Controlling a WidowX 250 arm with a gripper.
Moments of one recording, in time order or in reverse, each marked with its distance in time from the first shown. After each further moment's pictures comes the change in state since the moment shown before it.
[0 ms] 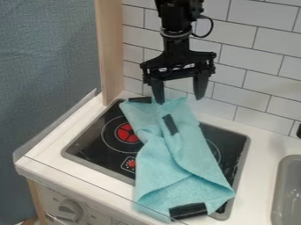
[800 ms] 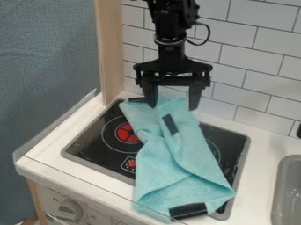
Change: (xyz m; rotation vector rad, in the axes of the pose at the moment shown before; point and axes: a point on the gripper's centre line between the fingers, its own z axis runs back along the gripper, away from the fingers) arm -0.024 0.001 0.005 -0.005 -0.019 -0.313
